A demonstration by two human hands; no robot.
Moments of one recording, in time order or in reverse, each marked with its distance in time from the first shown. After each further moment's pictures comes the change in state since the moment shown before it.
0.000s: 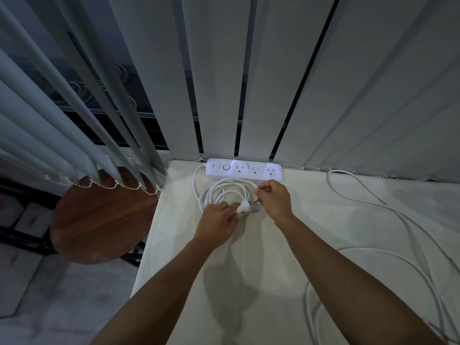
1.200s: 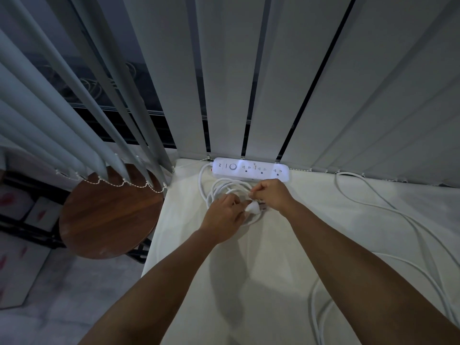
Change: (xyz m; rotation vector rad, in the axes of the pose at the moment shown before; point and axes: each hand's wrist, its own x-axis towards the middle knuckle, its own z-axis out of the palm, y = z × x) left_hand 0.008 -0.014 0.008 0.200 -0.085 0.053; right_hand 0.020 -0.018 0.004 -0.215 -0.335 -0.007
